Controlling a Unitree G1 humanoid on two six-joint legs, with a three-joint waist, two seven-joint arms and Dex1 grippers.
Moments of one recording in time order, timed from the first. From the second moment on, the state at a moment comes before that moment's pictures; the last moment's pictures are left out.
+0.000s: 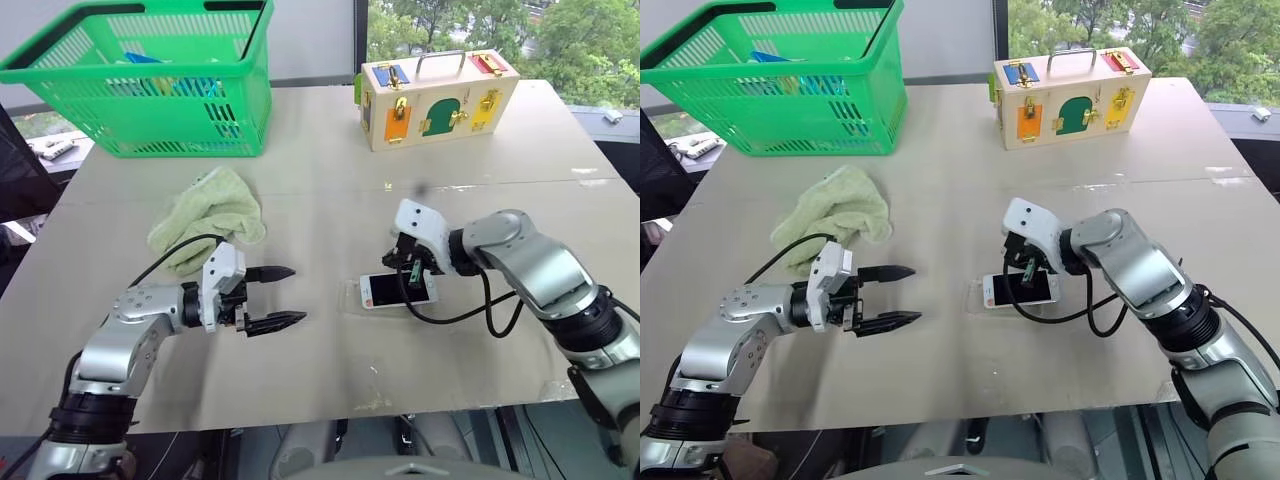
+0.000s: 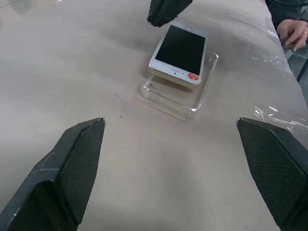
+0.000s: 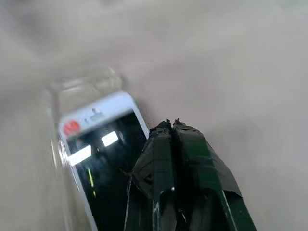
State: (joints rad) left arm -0.10 0.75 0.07 -0.12 -0.51 0.32 -1.24; right arm -0.72 -0.62 0.42 -0.34 0.19 1.06 0.97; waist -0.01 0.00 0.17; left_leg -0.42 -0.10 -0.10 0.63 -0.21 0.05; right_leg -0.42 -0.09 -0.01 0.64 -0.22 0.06
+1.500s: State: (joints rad) left arm -0.08 0.78 0.07 -0.12 -0.51 0.32 -1.26; right arm -0.56 -0.70 0.54 -0.32 0.23 0.83 0.96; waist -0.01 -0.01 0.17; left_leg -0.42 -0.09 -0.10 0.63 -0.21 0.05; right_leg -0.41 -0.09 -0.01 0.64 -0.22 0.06
